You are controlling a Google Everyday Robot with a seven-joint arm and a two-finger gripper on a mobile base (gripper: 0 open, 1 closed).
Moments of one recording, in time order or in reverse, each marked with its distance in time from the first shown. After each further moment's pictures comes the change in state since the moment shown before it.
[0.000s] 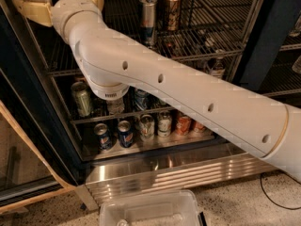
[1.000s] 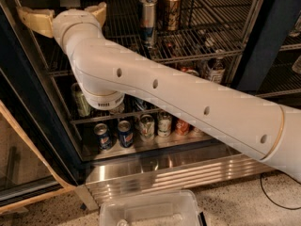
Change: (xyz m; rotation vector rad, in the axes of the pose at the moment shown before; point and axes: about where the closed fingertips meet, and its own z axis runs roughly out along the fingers) arm 0.029 0.000 -0.007 0.058 0.066 0.042
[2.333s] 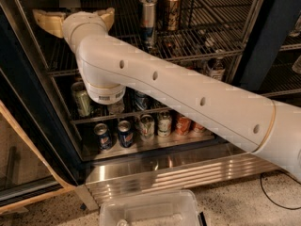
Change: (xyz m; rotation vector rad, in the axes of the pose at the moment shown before) arm 0.021 -0.032 0.017 0.071 0.056 0.005
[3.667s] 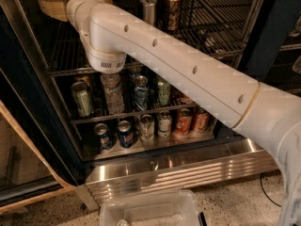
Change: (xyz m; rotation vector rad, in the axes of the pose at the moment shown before) arm -0.010 -0.017 0.058 -0.041 0.048 -0.091
